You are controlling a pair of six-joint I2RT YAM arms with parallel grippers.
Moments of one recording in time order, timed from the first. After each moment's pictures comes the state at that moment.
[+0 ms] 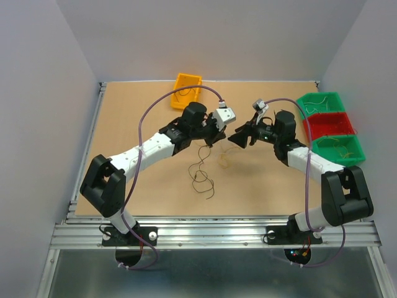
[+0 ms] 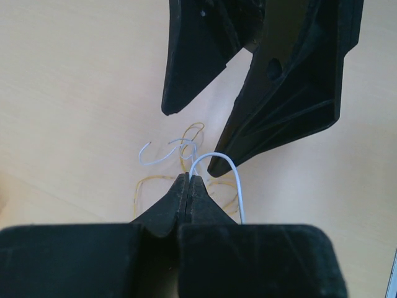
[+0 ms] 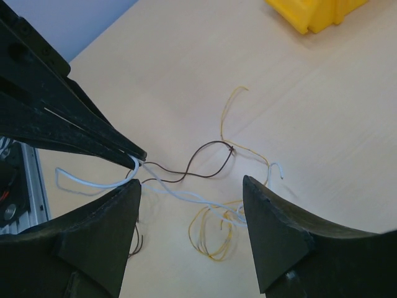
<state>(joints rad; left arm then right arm) -0.73 1.60 1.24 -0.10 0.39 0.24 0.24 1.43 0.76 0.44 -0.83 0.21</state>
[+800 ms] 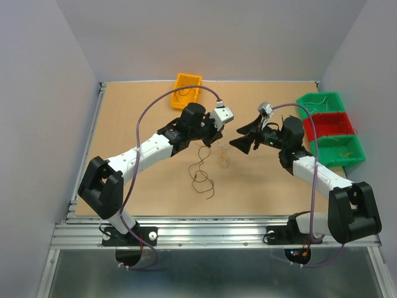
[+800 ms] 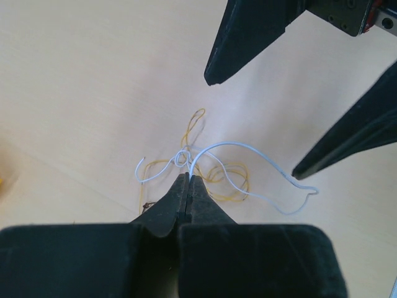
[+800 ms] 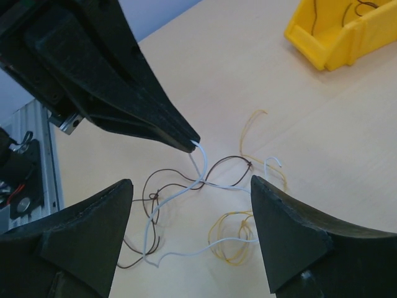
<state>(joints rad) -0.73 1.59 1.22 -0.12 0.31 0.22 0.24 1.29 0.66 0.53 -0.86 0.24</state>
